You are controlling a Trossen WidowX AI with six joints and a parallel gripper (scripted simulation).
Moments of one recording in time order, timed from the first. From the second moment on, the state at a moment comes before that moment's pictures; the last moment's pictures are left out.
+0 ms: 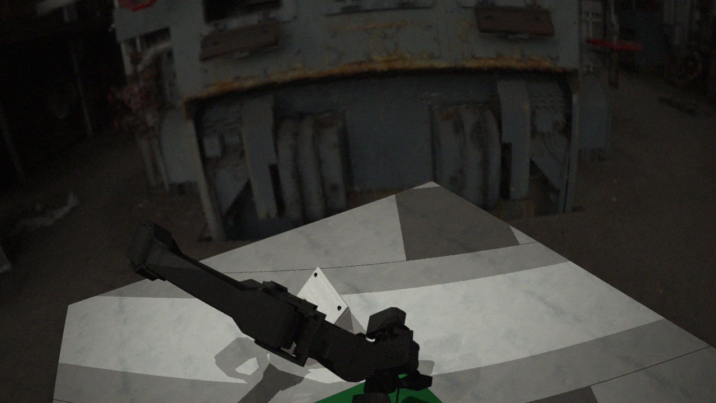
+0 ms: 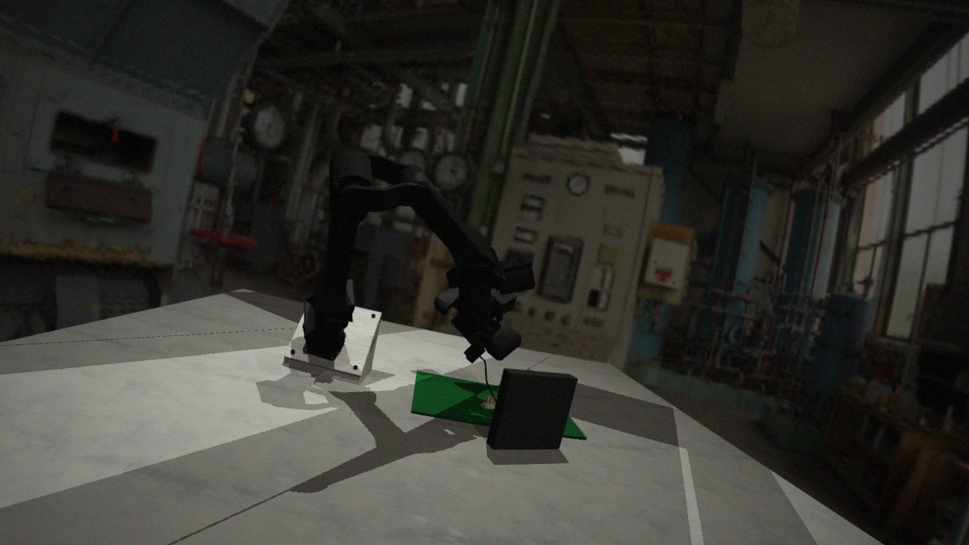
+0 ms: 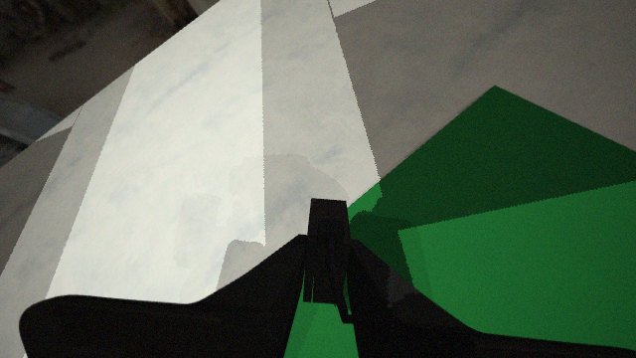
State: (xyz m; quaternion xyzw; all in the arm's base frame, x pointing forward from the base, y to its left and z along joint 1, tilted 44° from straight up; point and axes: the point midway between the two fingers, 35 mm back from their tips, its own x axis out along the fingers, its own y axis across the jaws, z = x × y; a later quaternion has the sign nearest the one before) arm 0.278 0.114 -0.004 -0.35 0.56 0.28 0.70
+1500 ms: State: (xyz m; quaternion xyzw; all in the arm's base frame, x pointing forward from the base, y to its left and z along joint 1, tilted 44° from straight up) arm 0.264 0.099 0.027 -0.37 0.24 0.37 0.82
